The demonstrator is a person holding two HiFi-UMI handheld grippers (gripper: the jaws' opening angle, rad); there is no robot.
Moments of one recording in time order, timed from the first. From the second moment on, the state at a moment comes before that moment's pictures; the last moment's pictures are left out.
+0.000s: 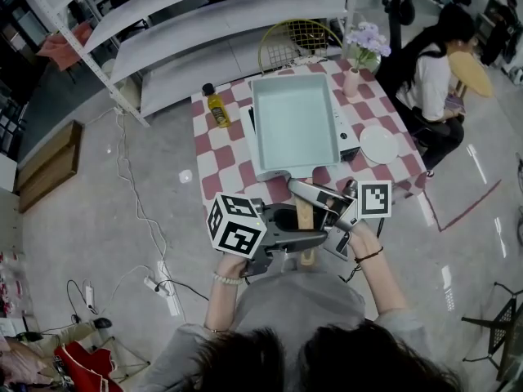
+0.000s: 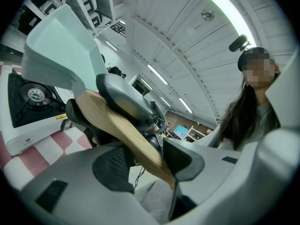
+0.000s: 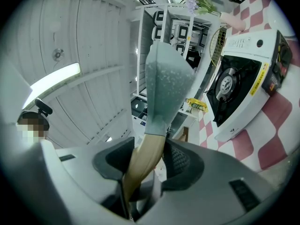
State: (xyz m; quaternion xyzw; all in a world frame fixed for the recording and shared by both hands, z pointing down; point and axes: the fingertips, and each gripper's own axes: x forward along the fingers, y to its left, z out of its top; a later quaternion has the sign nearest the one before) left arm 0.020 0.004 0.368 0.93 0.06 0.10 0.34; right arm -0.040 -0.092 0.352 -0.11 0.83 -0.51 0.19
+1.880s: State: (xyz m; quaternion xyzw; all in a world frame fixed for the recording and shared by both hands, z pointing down) left arm 0.069 -0.151 0.399 0.90 -0.06 0.05 0.42; right arm -0.013 -0.229 0.398 -0.02 0.79 -0.61 0.11
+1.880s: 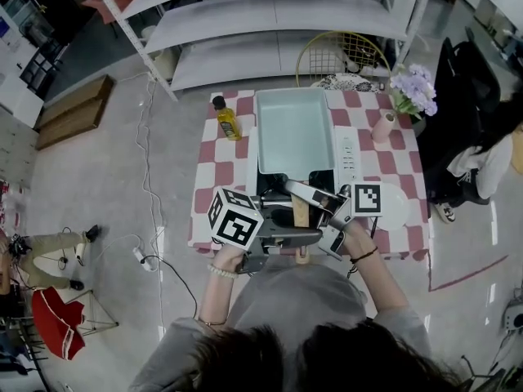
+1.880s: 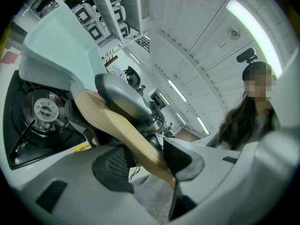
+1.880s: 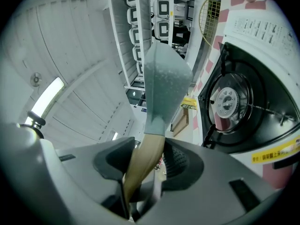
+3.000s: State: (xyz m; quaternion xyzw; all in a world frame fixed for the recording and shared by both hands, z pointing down) left arm 0.064 -0.161 0.426 0.86 -0.03 0.03 0.50; right arm -0.014 -0.240 0.445 -0.05 0.73 -0.67 0.12
